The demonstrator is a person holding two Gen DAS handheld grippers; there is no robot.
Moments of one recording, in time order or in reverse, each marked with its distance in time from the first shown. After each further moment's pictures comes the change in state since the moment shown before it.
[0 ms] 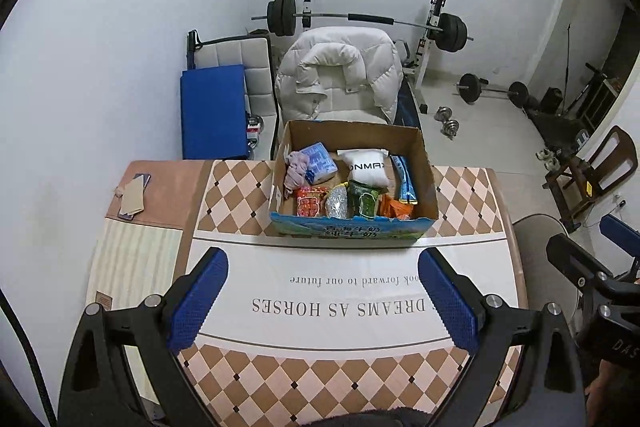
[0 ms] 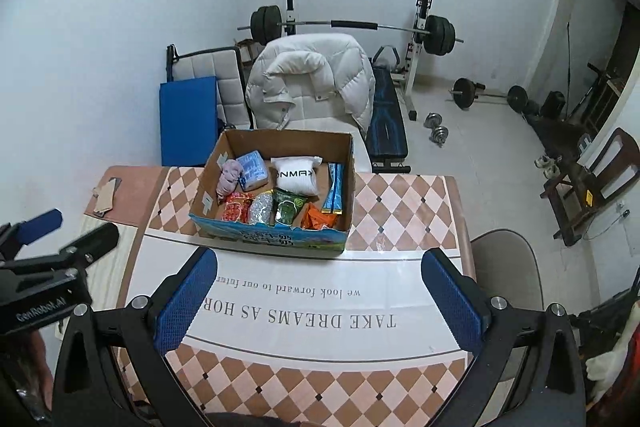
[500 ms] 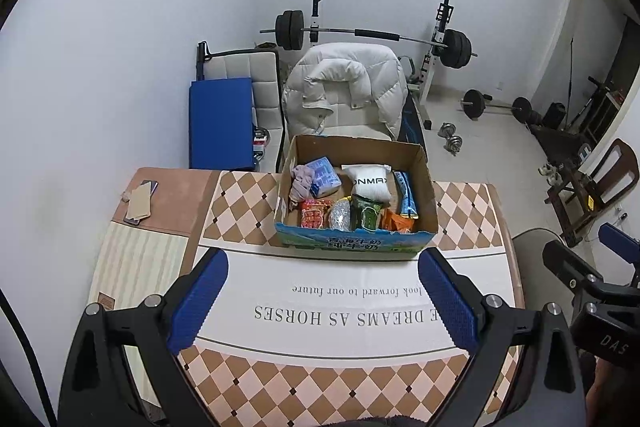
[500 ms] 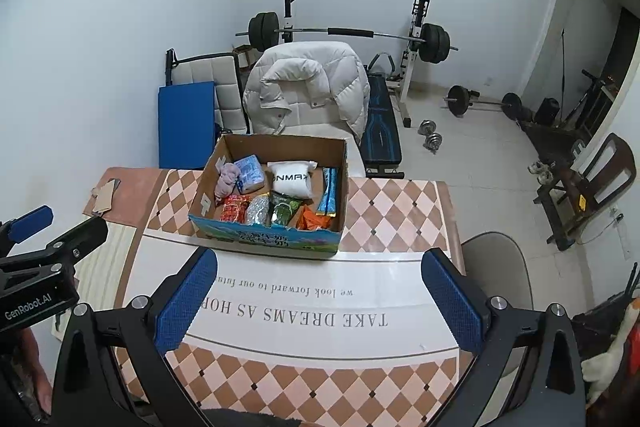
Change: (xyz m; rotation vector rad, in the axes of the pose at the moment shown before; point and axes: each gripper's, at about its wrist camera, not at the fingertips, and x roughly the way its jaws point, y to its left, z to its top) left arm -0.014 0.002 0.000 -0.022 -0.054 0.023; right arm -0.014 -0.001 -0.005 -0.005 -0.022 -0.033
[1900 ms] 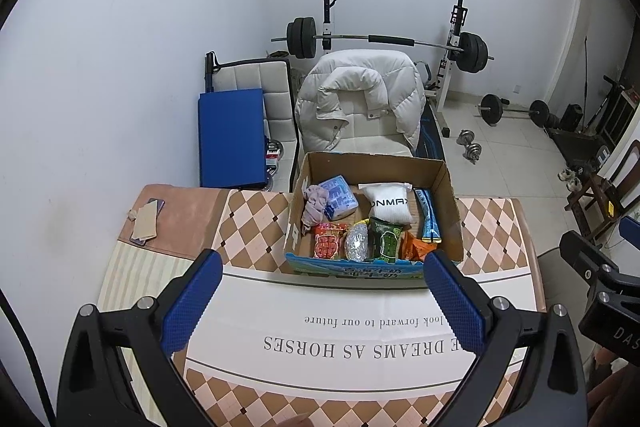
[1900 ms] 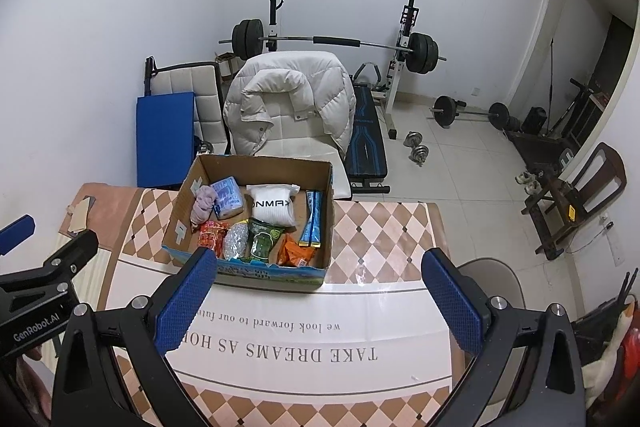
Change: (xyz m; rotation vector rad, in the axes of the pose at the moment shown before) left arm 0.051 -0.003 0.027 0.027 -0.034 0.062; right arm 0.060 0.000 0.035 0.009 -0.031 -0.062
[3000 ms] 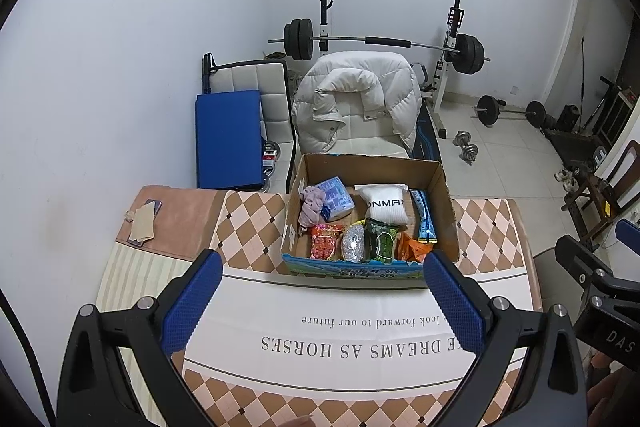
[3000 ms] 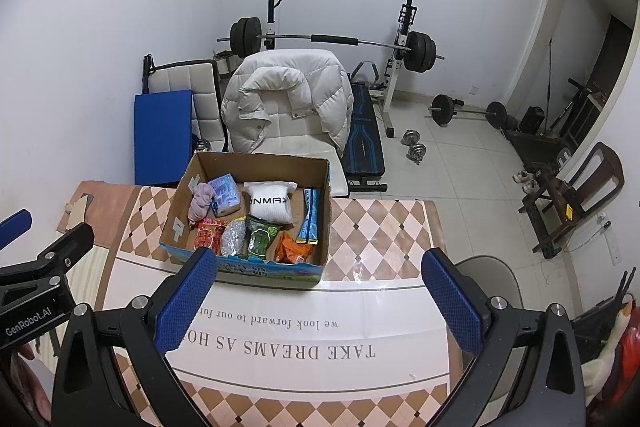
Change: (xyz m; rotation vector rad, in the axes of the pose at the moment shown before) left arm -0.008 -0.006 0.003 -0.014 0.002 -0.006; right arm 0.002 0.000 -0.012 -0.001 0.000 -0.001
